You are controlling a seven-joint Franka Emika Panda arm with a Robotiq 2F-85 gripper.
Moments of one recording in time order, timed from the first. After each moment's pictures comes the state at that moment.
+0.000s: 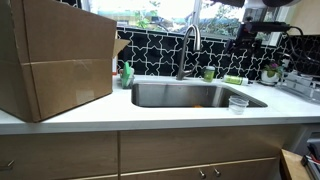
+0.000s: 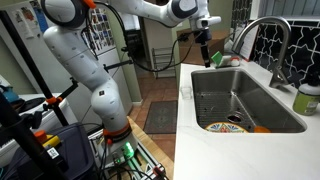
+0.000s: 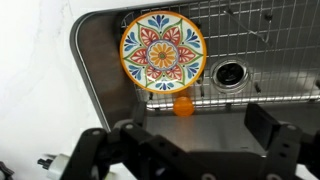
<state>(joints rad) -0.29 -0.31 -0.07 -2.16 -0.23 1.97 0.67</state>
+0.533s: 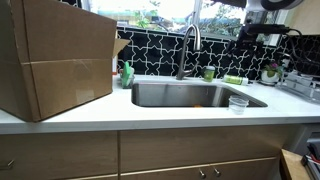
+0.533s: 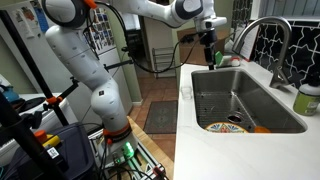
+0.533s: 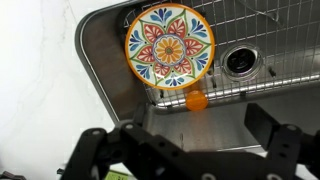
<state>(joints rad) -0.31 -0.29 -0.10 -2.15 -0.23 1.99 0.74</state>
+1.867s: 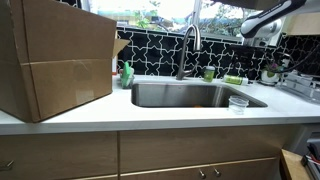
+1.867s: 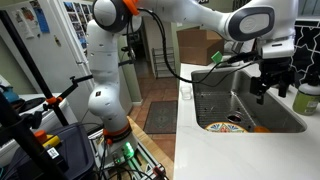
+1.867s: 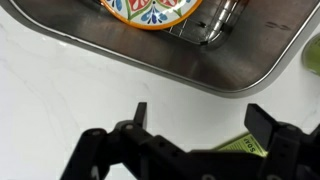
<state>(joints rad) -0.43 0.22 -0.43 -1.76 -0.01 2.08 1.15</state>
